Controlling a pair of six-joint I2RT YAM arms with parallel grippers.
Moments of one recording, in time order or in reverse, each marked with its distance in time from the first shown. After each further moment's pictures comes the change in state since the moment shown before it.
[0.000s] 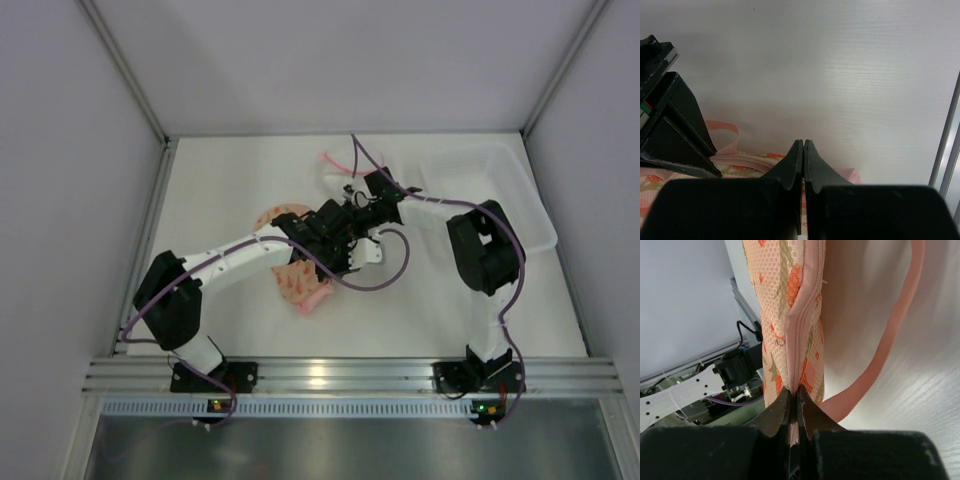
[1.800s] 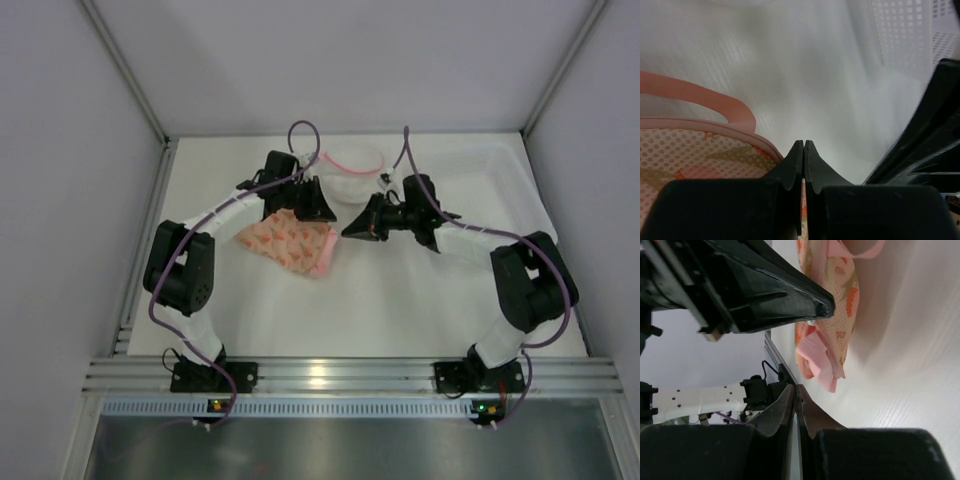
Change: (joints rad) left arm 0.437 0.187 0.060 0.423 0.265 -1.120; right arm -0.105 -0.396 -0.416 0.515 0.108 0.231
